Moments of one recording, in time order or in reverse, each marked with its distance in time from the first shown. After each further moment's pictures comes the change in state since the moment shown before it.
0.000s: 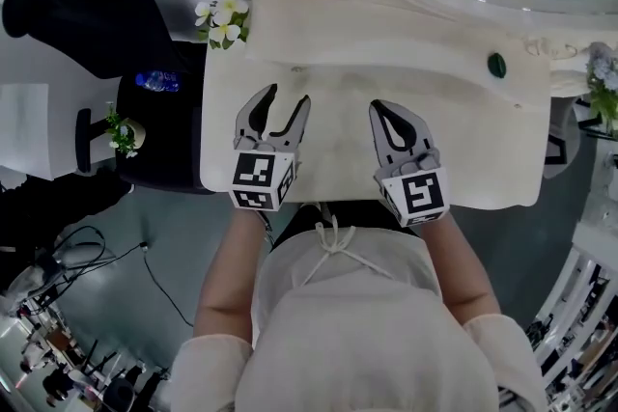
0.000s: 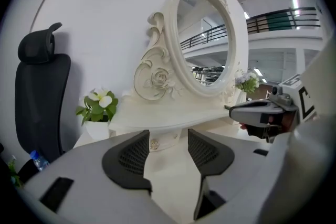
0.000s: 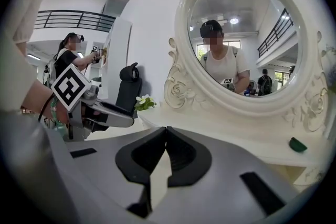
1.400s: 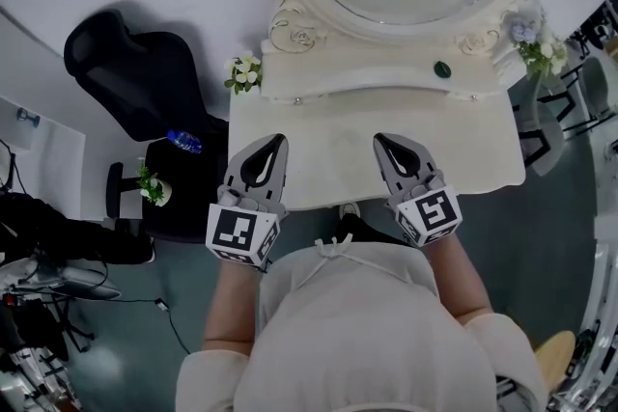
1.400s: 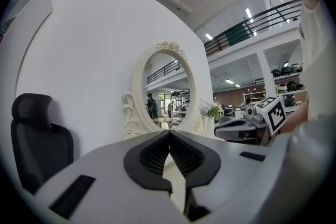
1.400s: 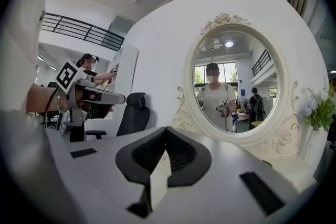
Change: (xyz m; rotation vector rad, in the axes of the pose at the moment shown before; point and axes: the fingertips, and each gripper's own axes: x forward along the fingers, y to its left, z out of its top) left arm -0.205 -0.082 0.135 0.239 -0.326 -0.181; right arm -0.153 0.060 0.099 -0.050 -0.232 -0.054
